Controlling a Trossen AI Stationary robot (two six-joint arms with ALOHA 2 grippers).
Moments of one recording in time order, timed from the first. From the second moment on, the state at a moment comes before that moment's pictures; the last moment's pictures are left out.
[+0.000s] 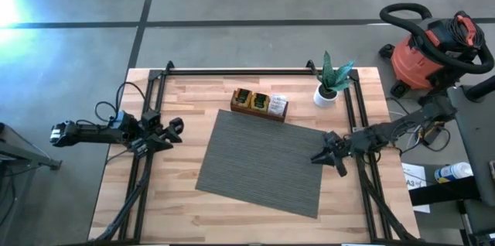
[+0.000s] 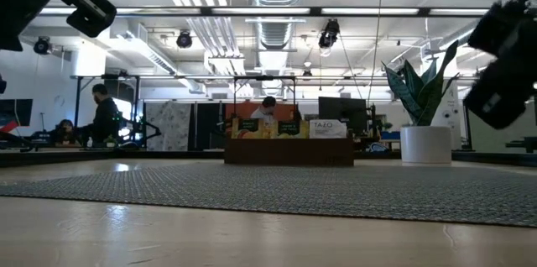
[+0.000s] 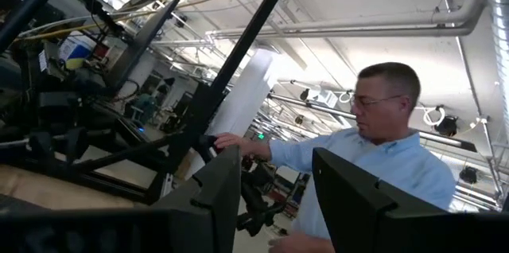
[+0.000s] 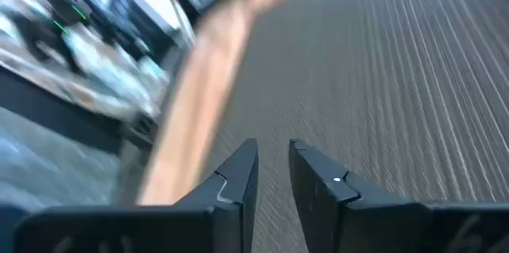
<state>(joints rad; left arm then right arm) 0.01 0.24 0.01 0.68 0.41 -0.78 0.37 0.37 0.01 0.02 0.07 0.74</state>
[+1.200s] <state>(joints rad) 0.01 0.25 0.01 0.66 0.41 -0.78 0.10 0.00 0.01 0.02 0.08 -0.05</state>
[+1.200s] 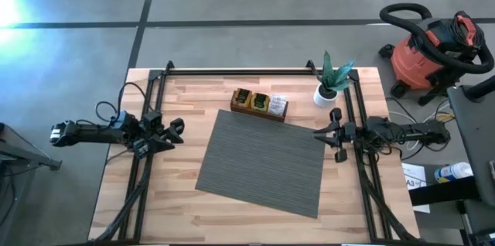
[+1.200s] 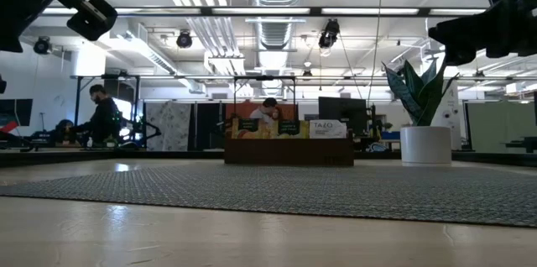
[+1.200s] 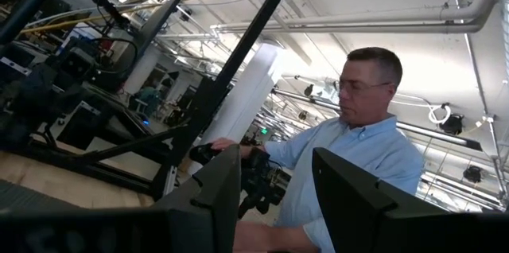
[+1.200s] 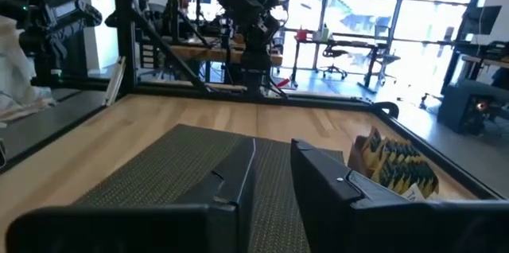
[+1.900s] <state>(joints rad) 0.01 0.25 0.01 0.66 0.41 -0.78 0.10 0.01 0.01 0.02 0.08 -0.04</state>
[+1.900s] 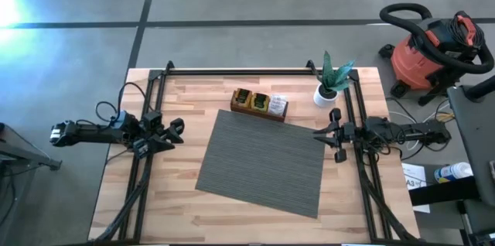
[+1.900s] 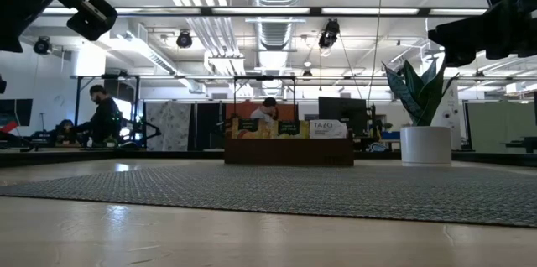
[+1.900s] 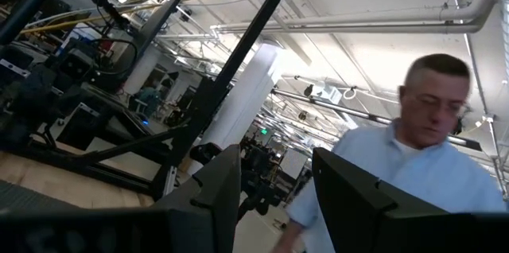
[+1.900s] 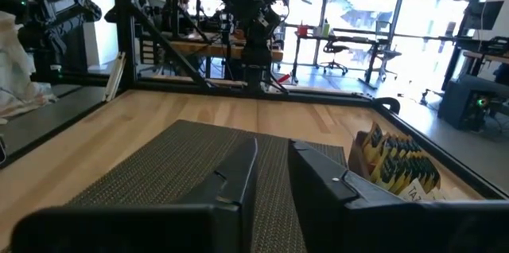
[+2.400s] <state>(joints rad) 0.01 0.24 0.01 0.66 0.41 -0.78 0.10 0.02 0.01 0.02 0.08 -0.04</state>
